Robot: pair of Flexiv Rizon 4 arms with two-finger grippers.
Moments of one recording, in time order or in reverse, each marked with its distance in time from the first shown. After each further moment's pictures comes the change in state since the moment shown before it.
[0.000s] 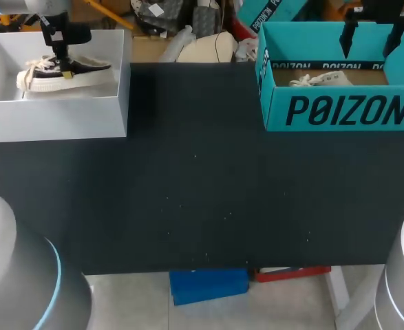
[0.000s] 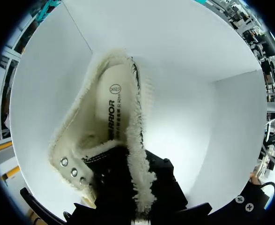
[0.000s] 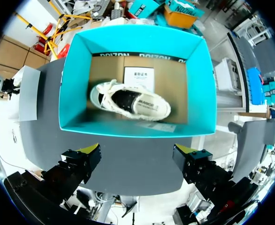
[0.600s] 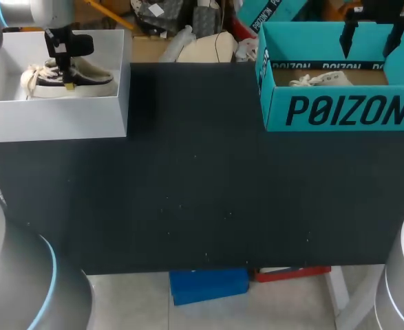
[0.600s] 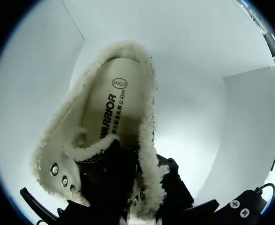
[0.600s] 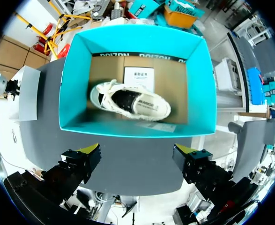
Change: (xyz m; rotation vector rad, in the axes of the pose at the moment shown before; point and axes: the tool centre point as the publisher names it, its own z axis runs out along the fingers) left arm -0.001 0.001 0.041 -0.017 0.020 -0.006; right arm 0.000 0.000 0.000 0.000 0.000 0.000
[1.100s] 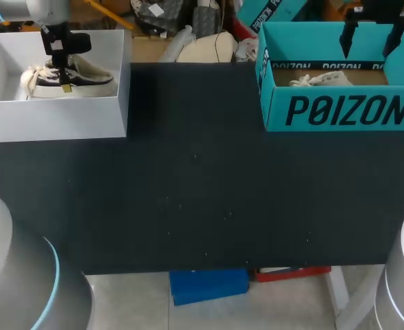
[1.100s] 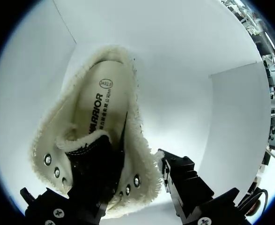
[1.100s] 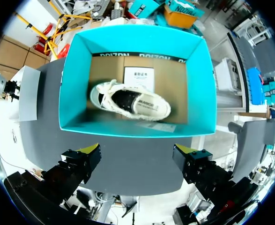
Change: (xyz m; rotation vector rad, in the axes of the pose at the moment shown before) left arm 0.009 0.005 -0.009 0.000 0.036 0.028; right arm 0.000 0.000 0.000 0.000 0.000 0.000
